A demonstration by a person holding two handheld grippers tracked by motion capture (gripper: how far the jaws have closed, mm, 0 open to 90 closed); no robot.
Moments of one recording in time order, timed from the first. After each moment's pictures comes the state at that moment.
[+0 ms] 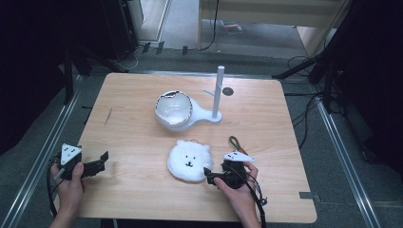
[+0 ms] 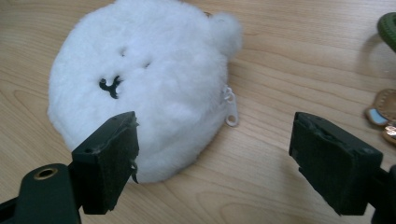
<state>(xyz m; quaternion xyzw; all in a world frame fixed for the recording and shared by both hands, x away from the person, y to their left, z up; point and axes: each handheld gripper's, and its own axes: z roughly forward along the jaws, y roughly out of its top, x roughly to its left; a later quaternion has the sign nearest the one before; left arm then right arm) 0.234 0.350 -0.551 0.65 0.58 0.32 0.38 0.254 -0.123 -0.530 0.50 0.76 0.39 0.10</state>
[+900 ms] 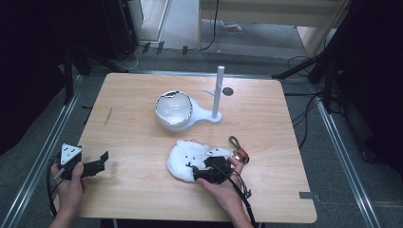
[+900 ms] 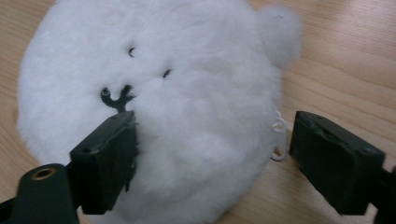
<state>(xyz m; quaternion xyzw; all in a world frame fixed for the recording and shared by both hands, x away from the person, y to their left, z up) 0.234 0.350 -0.551 0.65 0.58 0.32 0.38 0.267 -0.079 -0.541 0.48 0.80 0.35 0.13</state>
